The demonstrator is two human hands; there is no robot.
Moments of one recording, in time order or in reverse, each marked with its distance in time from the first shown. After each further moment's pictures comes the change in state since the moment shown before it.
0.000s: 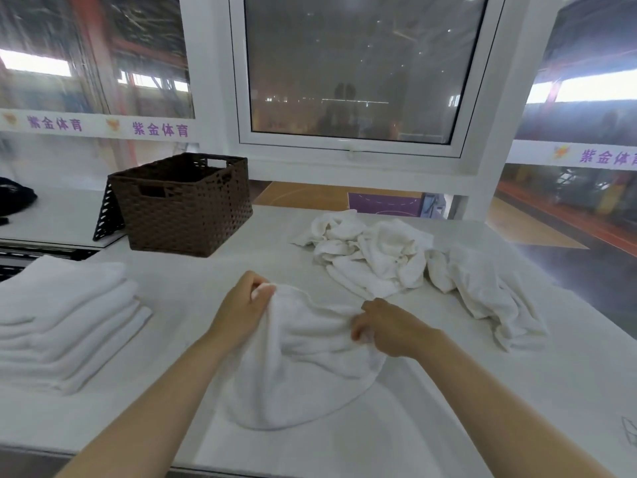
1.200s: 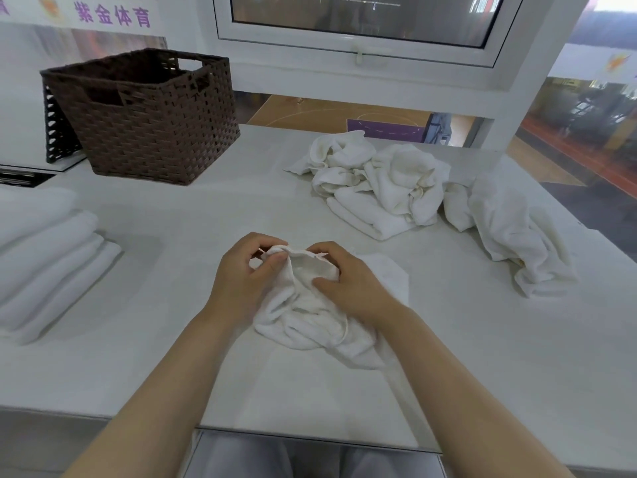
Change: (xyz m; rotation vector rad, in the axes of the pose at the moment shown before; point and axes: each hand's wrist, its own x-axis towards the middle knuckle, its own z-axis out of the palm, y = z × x) left_hand -0.024 -0.017 0.042 -0.255 0.022 0.024; right_hand 0.029 -0.057 0.042 0.817 0.251 0.052
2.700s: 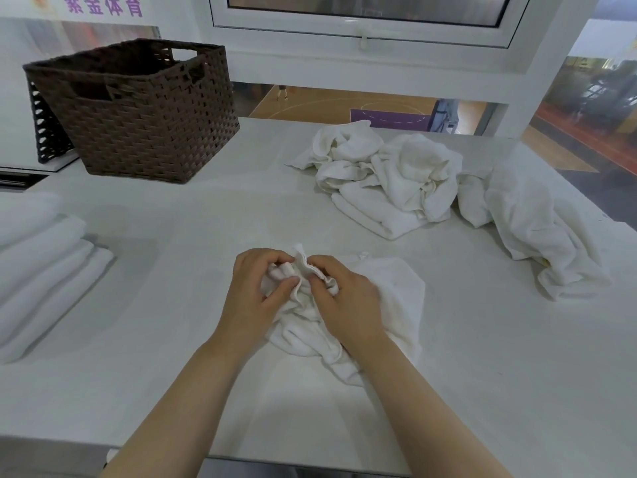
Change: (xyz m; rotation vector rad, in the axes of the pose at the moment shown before) left_hand -0.009 -0.024 0.014 0.142 -0.033 0.139; right_hand 0.009 0.019 0.048 -0.140 0.420 -0.117
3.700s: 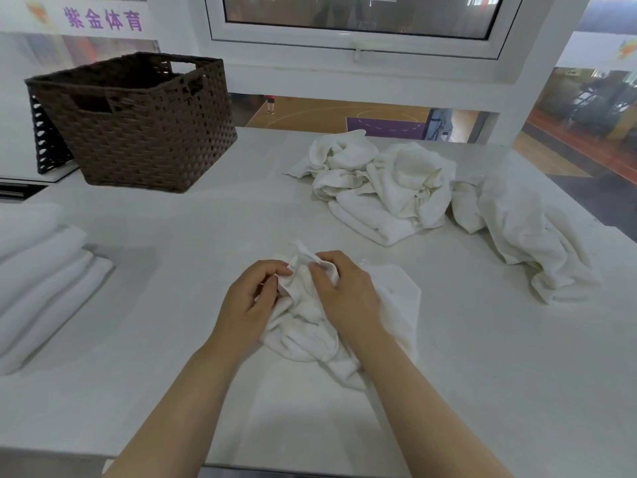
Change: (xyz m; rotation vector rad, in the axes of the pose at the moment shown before) left_hand -0.001 -0.001 -0.004 -0.226 -0.056 -0.100; right_hand 0.015 -0.013 -0.011 0.086 -0.029 0.236
